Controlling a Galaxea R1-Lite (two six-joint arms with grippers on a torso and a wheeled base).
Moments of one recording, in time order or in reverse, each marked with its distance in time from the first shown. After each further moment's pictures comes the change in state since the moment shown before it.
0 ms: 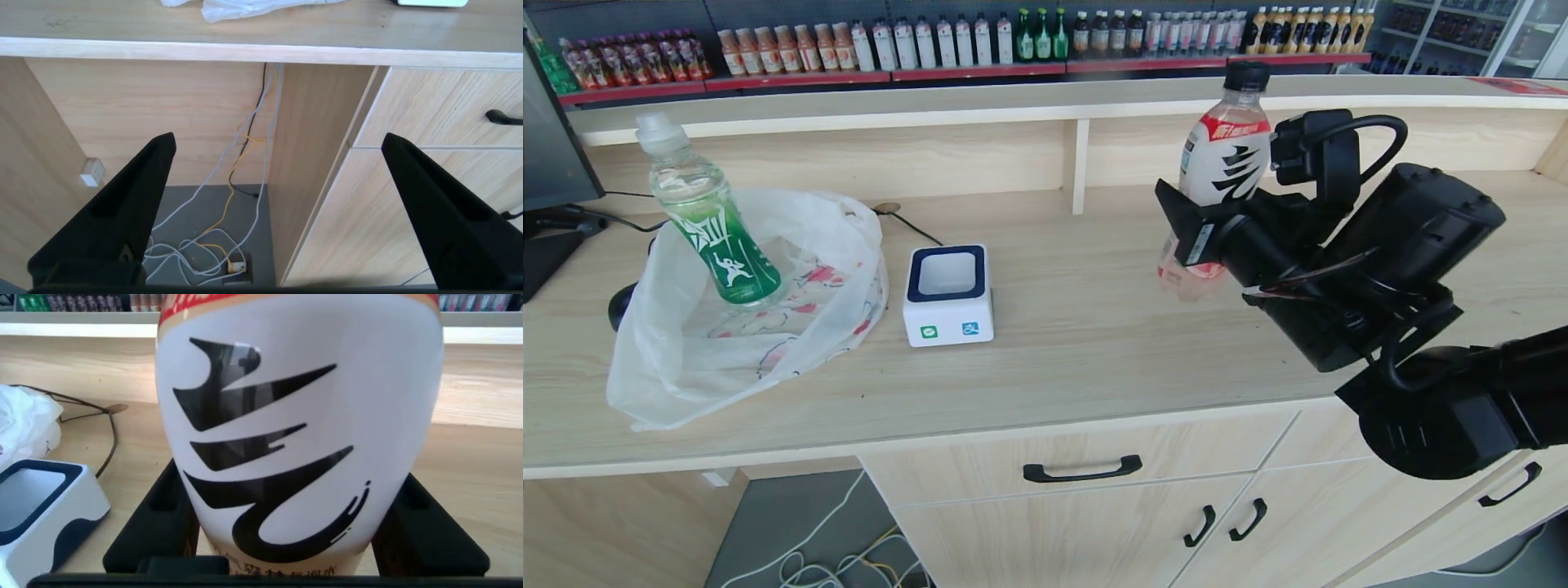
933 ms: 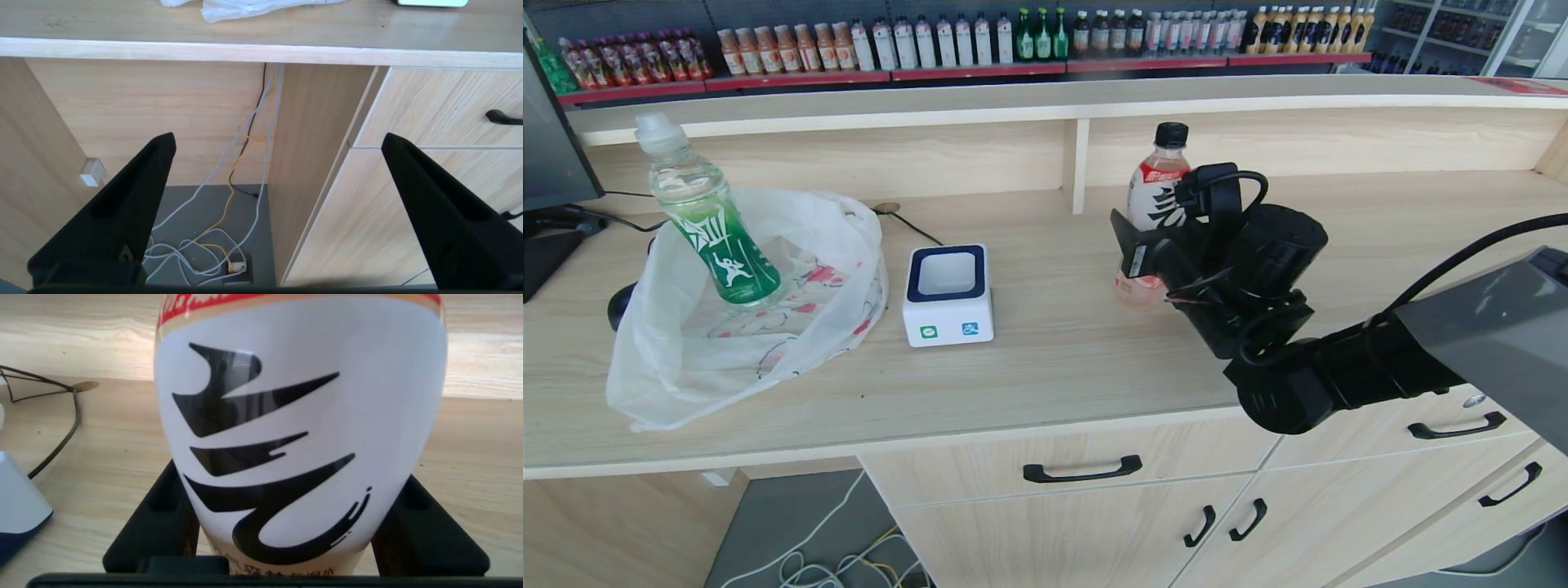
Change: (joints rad) left arm 0.000 0.000 0.000 0.000 0.000 0.000; right arm -0.029 0.295 -0.274 0.008 0.002 0.012
